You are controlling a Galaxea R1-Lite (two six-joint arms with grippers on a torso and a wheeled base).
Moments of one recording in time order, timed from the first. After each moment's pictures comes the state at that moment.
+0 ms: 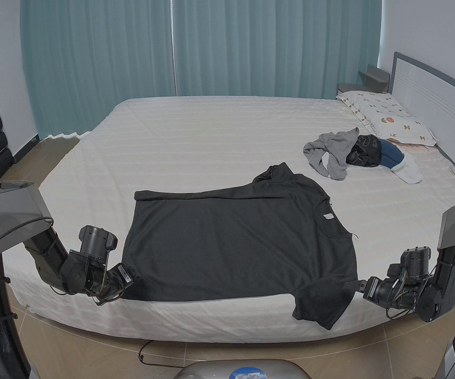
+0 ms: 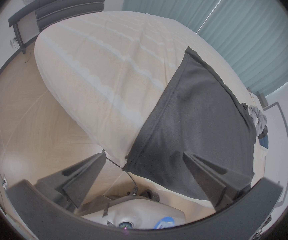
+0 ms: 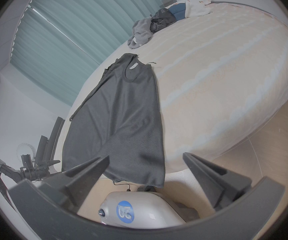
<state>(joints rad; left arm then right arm) -0.16 2.16 -0.68 -0.48 0.04 -0.84 0.04 2.26 -0.24 -1.31 0.29 0.54</state>
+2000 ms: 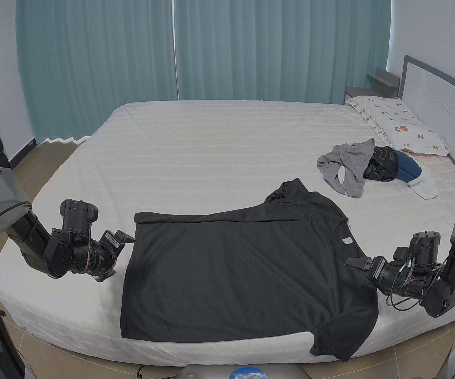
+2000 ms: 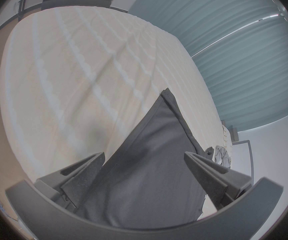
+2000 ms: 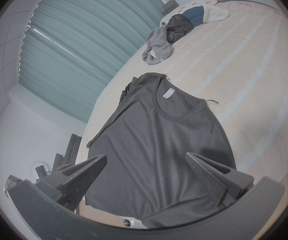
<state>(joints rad) -0.08 2.08 -0.75 -0.54 -0.11 -1.02 0.07 2.12 -0.25 -1.32 0.30 0.71</state>
